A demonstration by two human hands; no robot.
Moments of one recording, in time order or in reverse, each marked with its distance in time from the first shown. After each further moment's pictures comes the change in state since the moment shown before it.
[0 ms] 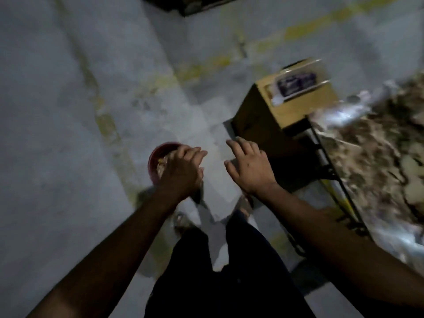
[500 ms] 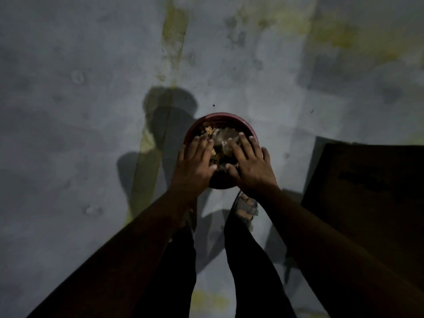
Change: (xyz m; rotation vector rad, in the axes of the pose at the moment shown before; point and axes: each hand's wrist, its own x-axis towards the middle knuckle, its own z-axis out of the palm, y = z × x) left_hand 0.068 -0.245 0.333 -0.057 0.030 -0.679; right_hand 0.272 -0.036 0.379 -0.134 -0.436 -0.514
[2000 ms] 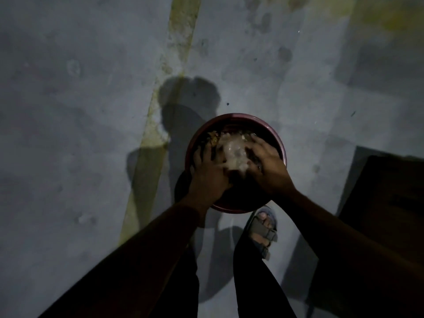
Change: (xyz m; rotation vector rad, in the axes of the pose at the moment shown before) left_hand 0.065 0.002 0.081 -0.386 -0.228 -0.314; right_hand 0.084 0.050 0.067 0.517 0.078 -0.089
